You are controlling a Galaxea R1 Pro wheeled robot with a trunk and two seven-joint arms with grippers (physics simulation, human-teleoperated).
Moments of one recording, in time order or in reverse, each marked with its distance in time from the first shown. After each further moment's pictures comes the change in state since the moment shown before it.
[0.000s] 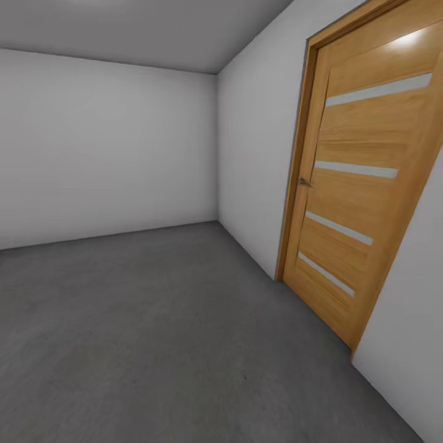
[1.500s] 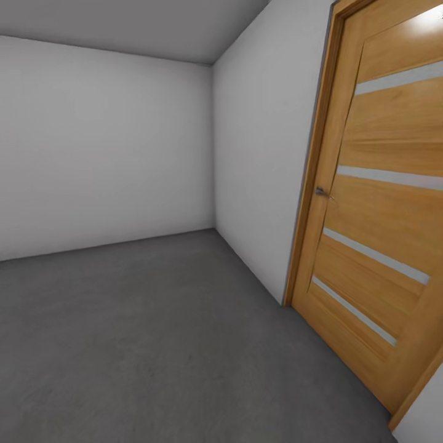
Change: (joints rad) left arm 0.000 0.000 0.001 0.000 -0.001 -0.004 0.000; right arm 0.000 0.002 -0.005 0.000 -0.005 -0.003 0.001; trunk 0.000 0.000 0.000
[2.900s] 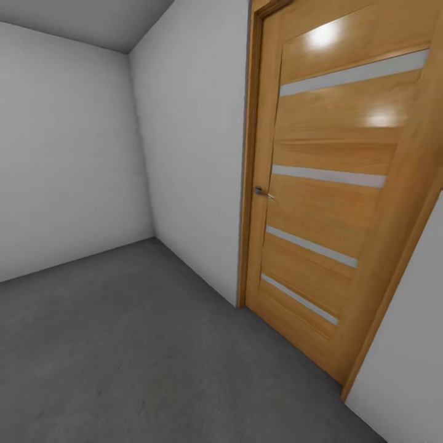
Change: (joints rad) left arm 0.000 -0.005 -0.002 -0.012 0.015 -0.008 0.000; right arm 0.000 0.001 -0.007 0.000 -0.013 0.006 0.000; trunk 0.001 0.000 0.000
